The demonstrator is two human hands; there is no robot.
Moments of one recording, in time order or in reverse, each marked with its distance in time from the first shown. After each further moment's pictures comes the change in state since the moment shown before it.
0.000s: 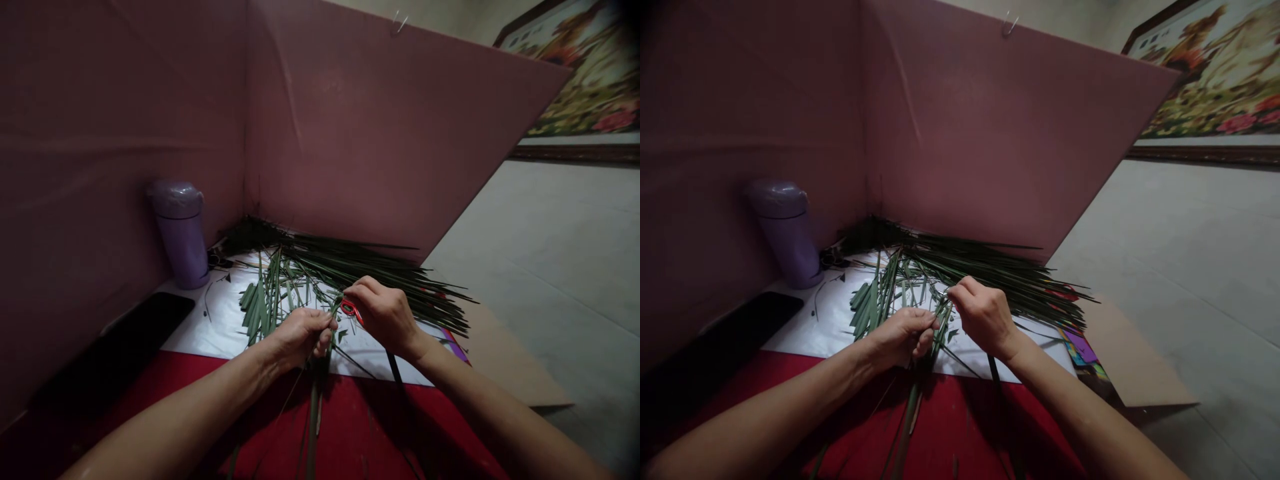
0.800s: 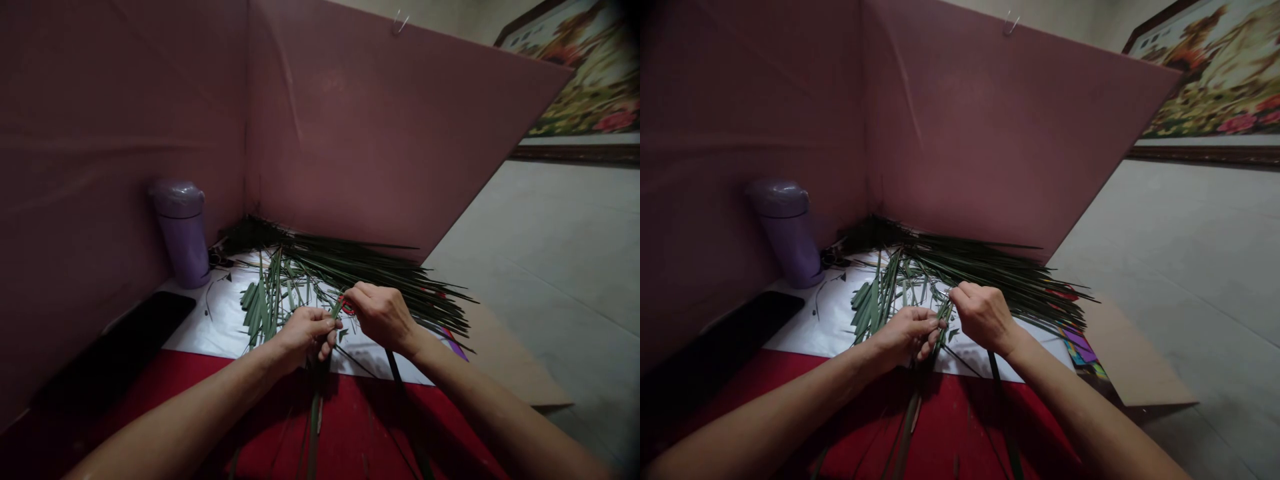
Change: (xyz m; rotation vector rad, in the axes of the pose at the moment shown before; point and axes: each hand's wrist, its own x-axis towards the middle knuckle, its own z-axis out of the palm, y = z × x) left_hand 0.001 -0.001 0.003 0.135 0.047 0.011; right_hand 0.001 0.002 0.005 -0.267 -0.142 -0.077
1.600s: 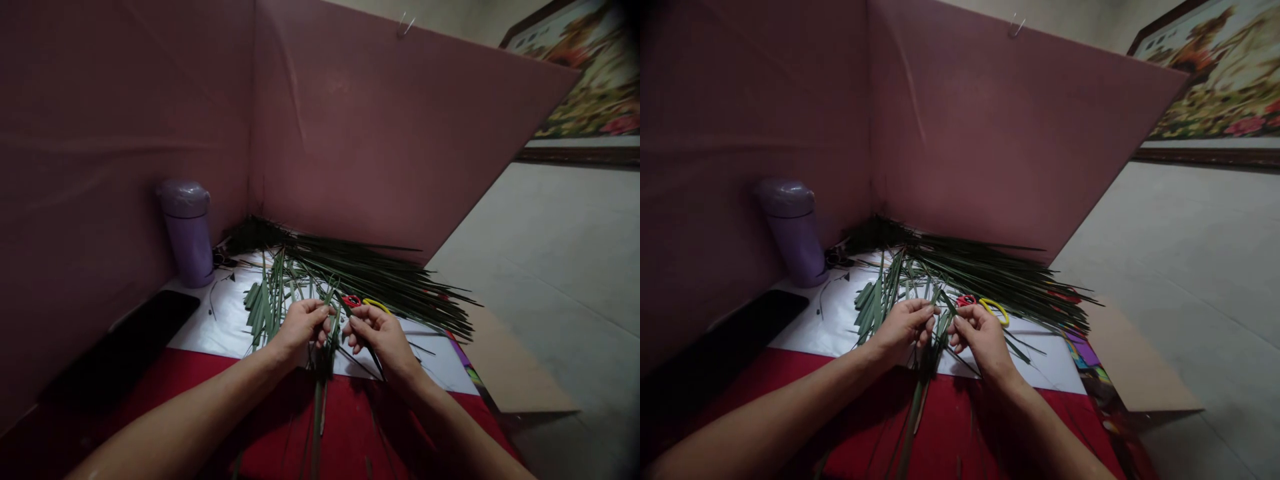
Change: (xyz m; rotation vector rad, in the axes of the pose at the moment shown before) left_hand 0.003 0.000 -0.003 0.019 0.186 0.199; right_hand -0.022 -0.042 0.016 1.604 0.074 0.878
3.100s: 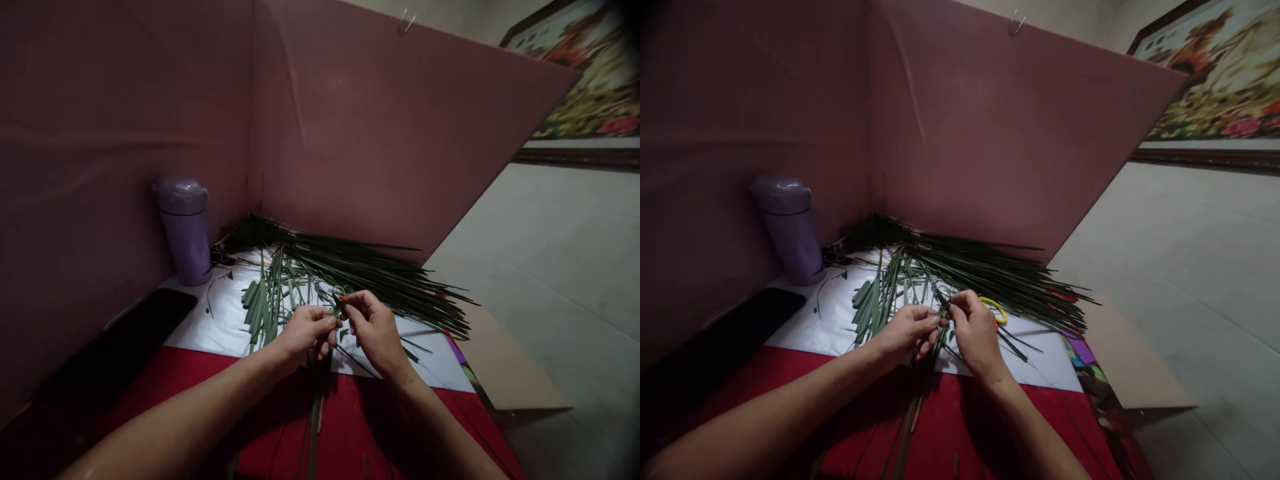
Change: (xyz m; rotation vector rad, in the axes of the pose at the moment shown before) left_hand -0.005 0.000 0.003 0.078 -0.140 -0.121; right_hand 0.008 -0.008 0.012 -0.499 0.192 -0.313
